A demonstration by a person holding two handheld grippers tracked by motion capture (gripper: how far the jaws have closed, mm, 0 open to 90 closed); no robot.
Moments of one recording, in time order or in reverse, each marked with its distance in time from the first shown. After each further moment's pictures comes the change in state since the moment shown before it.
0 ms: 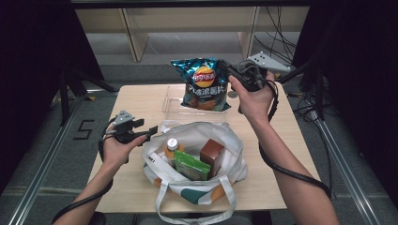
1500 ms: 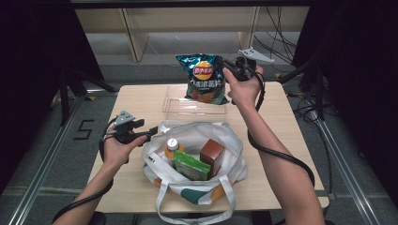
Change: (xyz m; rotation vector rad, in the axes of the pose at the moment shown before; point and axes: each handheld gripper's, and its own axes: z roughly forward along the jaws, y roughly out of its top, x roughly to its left) left arm 0.002 -0.002 0.003 0.013 0.003 0.005; right arm -0.036 -0.020 0.054 0.050 -0.104 0.069
